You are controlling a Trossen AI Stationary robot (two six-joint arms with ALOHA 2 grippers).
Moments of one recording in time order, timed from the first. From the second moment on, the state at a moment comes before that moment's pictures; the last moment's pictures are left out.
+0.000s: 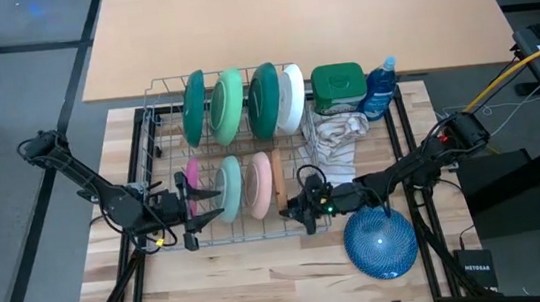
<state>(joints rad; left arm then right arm) -0.66 0.98 0.58 0.48 -0.88 0.04 0.35 1.58 0.68 0.70 0.34 0.83</state>
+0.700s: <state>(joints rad) -0.66 0.98 0.58 0.51 -0.88 0.06 0.35 1.46 0.68 0.55 0.34 0.83</state>
